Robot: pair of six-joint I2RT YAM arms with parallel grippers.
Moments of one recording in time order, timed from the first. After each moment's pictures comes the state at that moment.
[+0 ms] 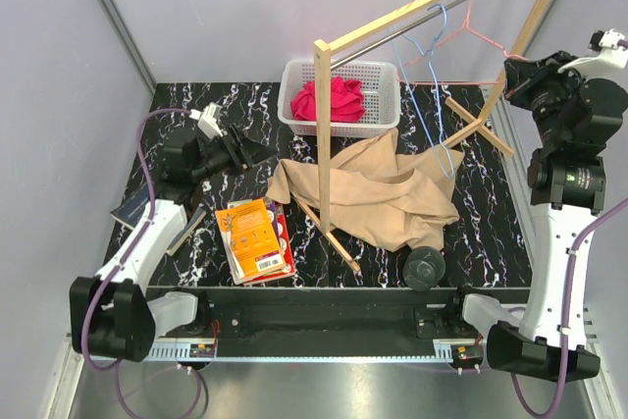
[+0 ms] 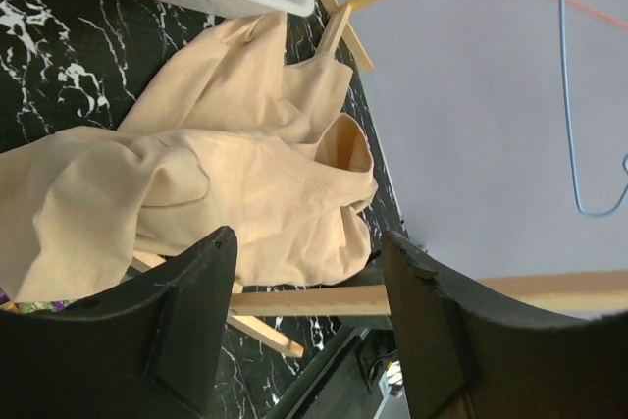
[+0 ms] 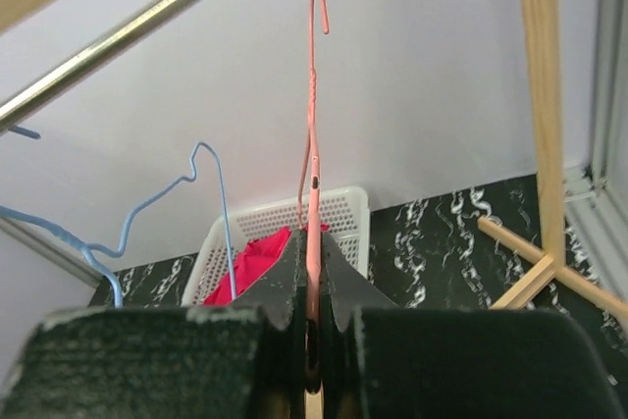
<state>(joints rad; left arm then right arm) -0.12 1.17 0.80 0.10 0.71 -0.81 -0.20 1.06 1.46 -0.29 -0.22 0.44</state>
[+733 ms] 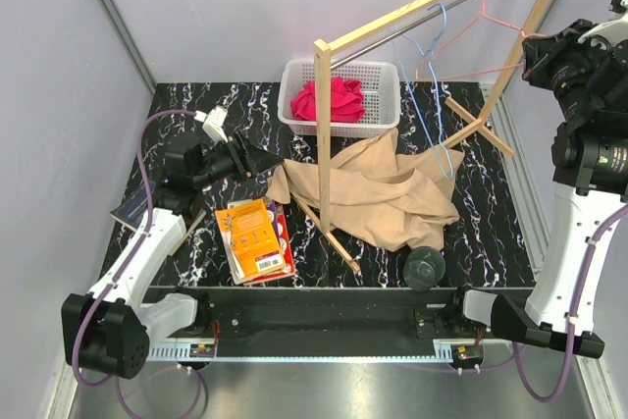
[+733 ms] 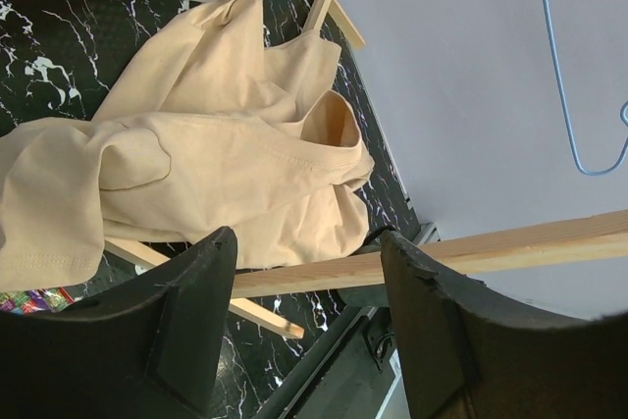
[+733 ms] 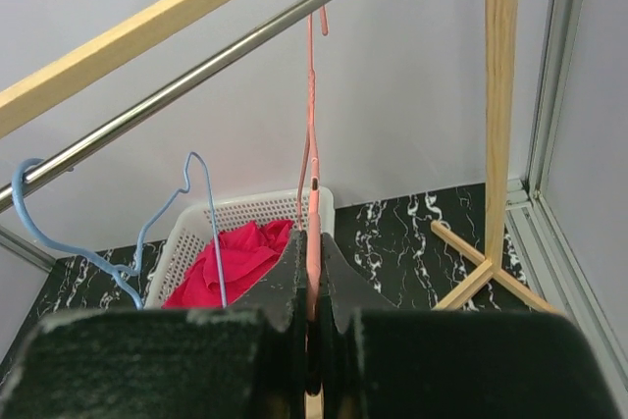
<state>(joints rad) -0.19 1.07 0.79 0.02 0.68 -0.75 -0.20 1.23 1.93 -0.63 -0.20 0.29</state>
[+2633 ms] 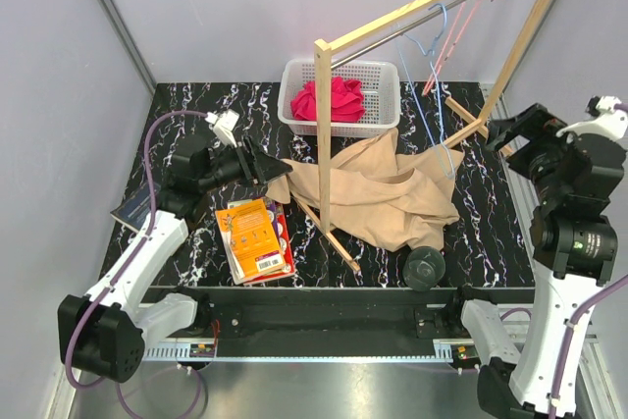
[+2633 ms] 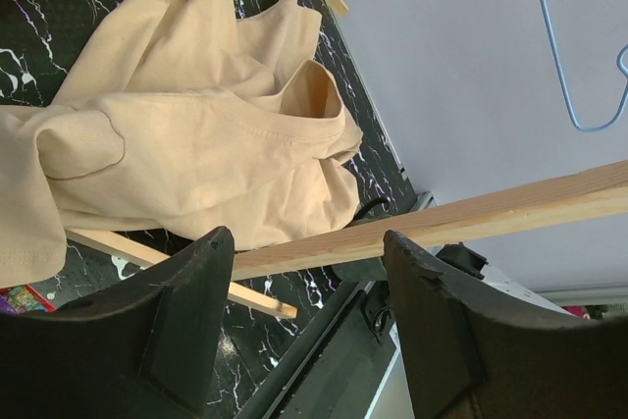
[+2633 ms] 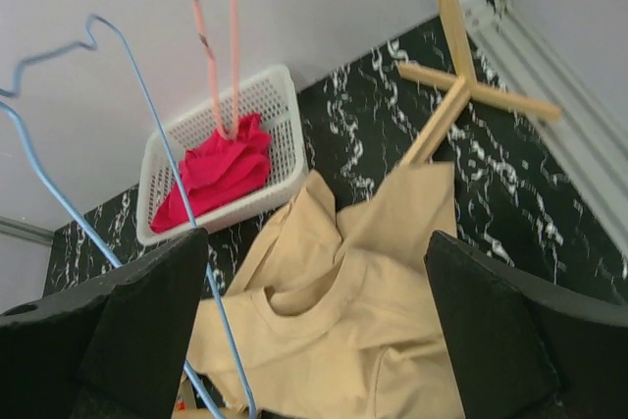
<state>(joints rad) -0.26 1.05 0.79 0.00 0.69 -0.71 -0.21 0.85 1.48 -0.80 -0.06 0.45</state>
